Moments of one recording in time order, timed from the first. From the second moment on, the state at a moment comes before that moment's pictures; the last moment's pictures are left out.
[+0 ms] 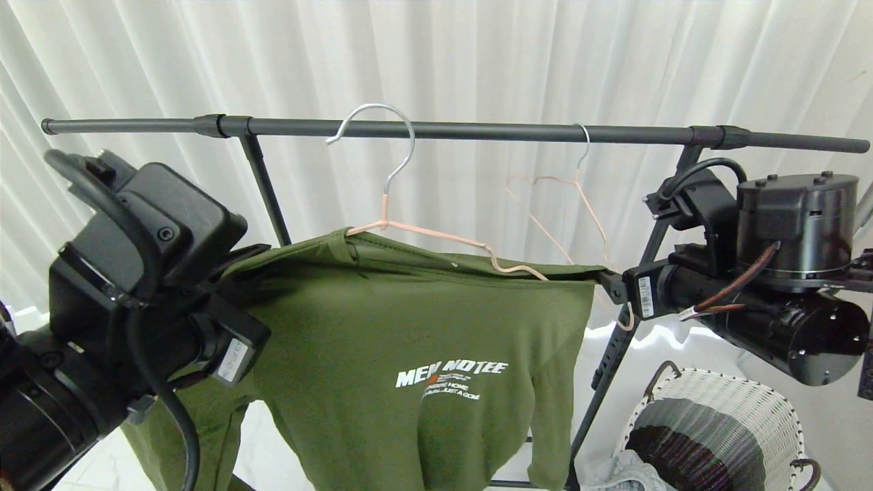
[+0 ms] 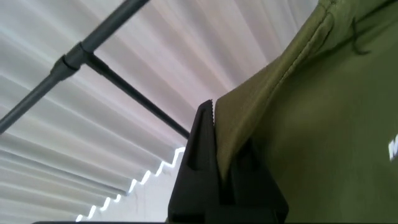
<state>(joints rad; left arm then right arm) -0.74 1.19 -0.65 -0.43 0.53 0.61 0.70 1.54 -0.89 -0.36 -0.54 -0.02</state>
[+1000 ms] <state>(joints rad) -0.71 1.28 -0.58 -0.71 0.52 0.59 0.95 1.40 -1.04 -0.14 -0.21 -0.24</state>
